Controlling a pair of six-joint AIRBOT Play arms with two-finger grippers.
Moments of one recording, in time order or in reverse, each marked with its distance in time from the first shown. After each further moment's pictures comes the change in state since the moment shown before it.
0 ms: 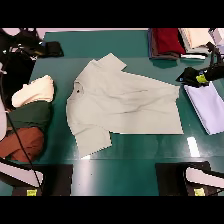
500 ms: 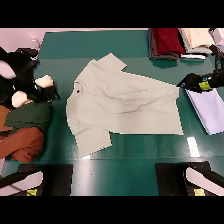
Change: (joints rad) left arm 0.089 0.442 -0.898 -0.095 0.053 -0.002; right arm 0.001 0.195 -0.158 0.015 0.005 -0.048
